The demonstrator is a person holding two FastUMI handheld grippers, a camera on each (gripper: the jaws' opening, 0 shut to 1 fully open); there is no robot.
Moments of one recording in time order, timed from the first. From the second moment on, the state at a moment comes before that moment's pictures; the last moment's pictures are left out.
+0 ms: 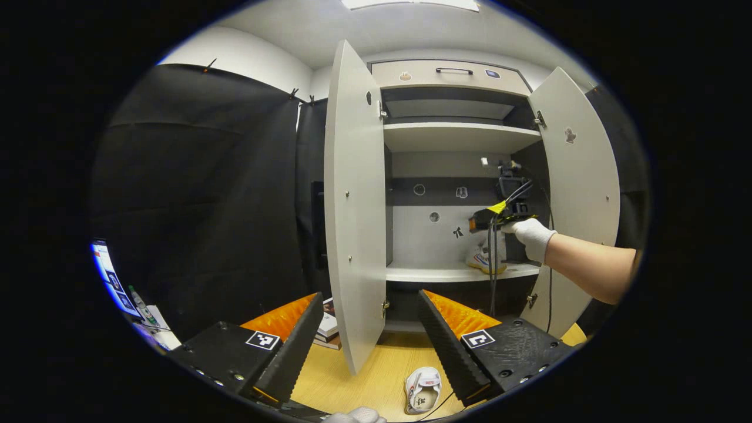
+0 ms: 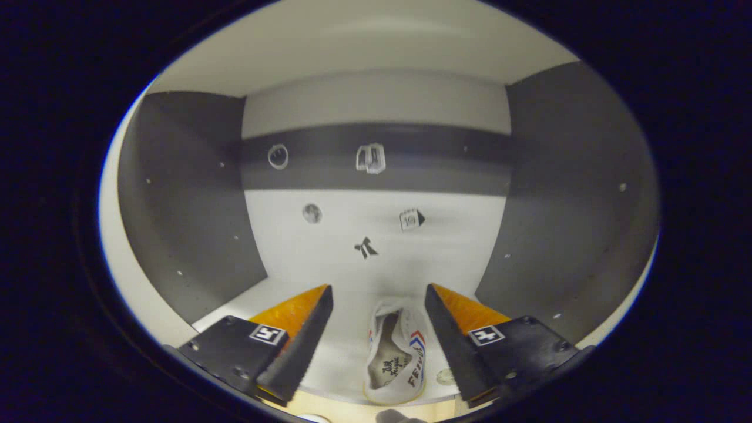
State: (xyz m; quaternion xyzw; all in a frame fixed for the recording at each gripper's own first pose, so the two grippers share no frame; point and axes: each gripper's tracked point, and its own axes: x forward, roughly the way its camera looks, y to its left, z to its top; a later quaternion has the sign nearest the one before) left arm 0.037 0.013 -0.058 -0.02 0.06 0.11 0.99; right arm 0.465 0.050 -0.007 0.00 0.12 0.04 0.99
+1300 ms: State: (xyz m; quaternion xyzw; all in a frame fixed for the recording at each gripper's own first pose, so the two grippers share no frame) left arm 0.029 -0.034 -0.078 0.02 0.04 -0.04 1.00; right arm 0.069 -0.044 -0.058 0.02 0.04 0.01 1.00
